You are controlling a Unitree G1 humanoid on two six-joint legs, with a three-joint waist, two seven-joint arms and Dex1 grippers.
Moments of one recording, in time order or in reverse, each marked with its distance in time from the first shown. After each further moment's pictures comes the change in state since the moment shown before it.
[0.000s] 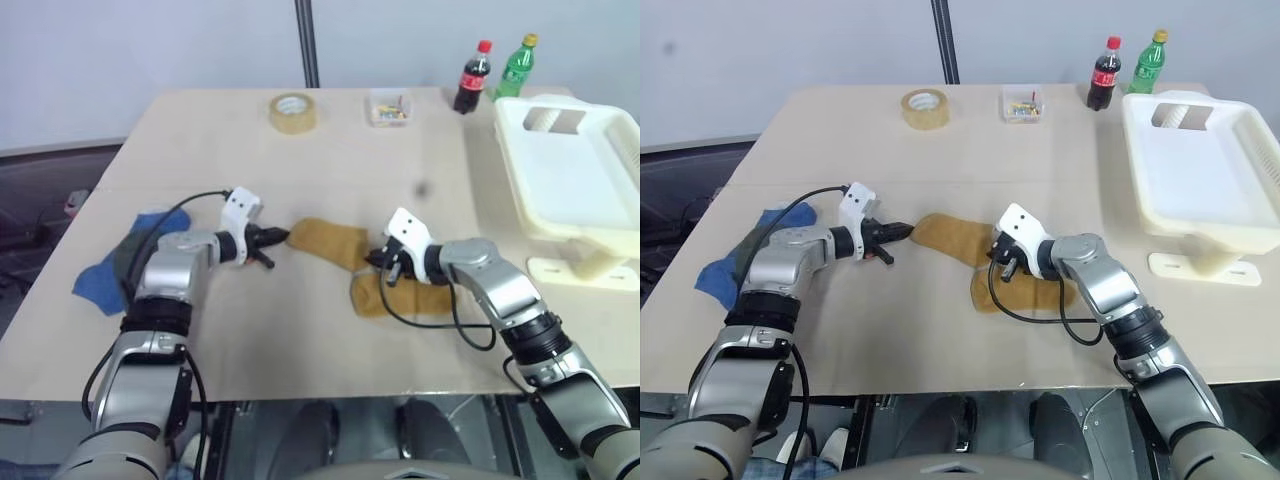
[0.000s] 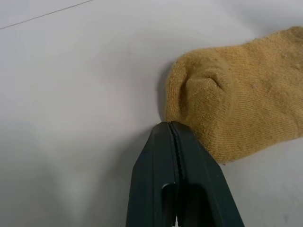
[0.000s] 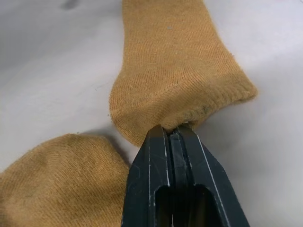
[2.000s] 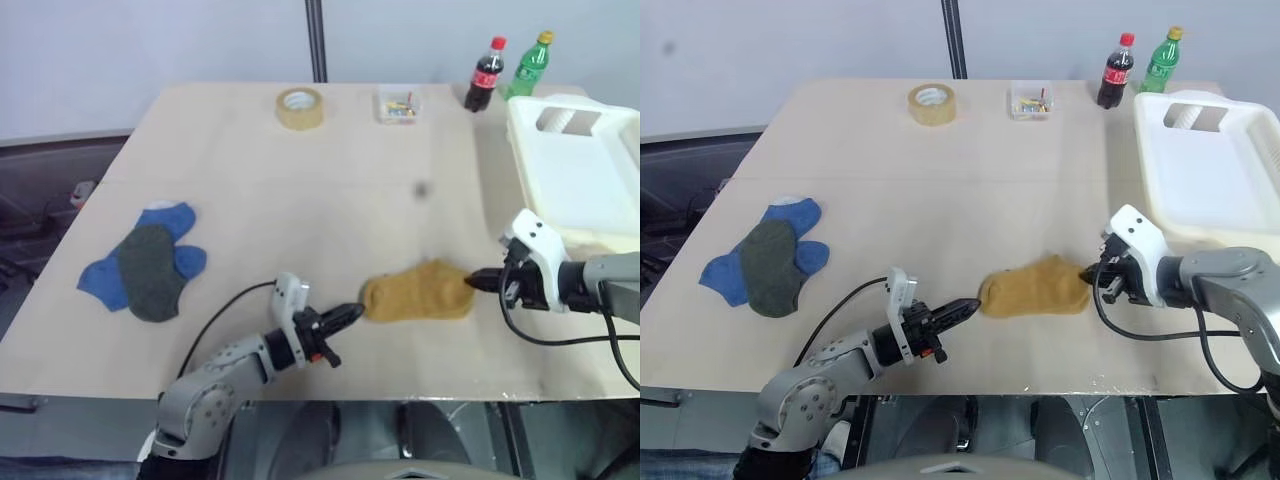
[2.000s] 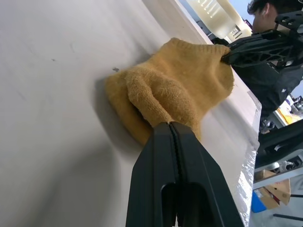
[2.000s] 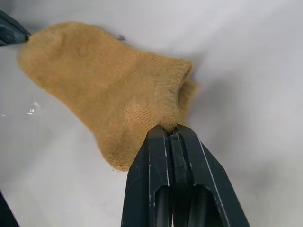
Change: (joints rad) left arm 0.713 -0.235 -0.034 -0.967 -0.568 0.332 0.345; right arm 0.279 -0.558 -0.437 -0.588 0.498 0.631 -0.038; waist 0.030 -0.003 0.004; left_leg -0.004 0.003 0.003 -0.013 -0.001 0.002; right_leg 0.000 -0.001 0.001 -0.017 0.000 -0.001
